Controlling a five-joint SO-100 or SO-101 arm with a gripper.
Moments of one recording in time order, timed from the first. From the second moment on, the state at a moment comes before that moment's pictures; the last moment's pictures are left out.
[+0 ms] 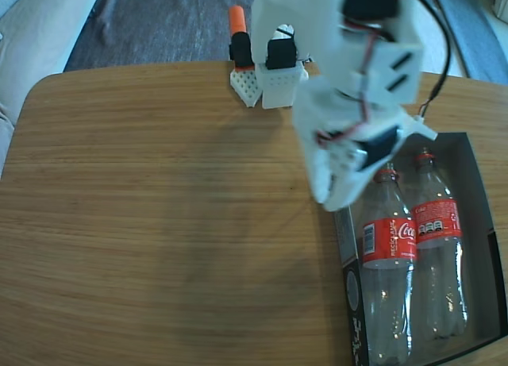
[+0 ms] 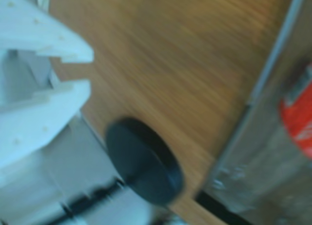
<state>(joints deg) -11.2 87.5 54.1 94.2 -26.3</state>
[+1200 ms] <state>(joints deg) -4.6 157.9 128.6 76.7 -5.4</state>
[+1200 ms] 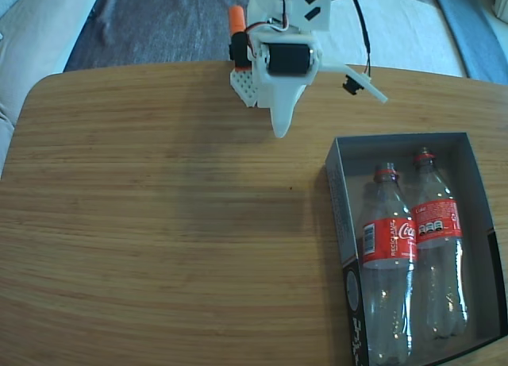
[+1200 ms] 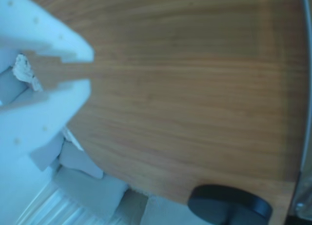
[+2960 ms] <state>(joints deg) -0.9 185.9 156.3 73.2 -3.0</state>
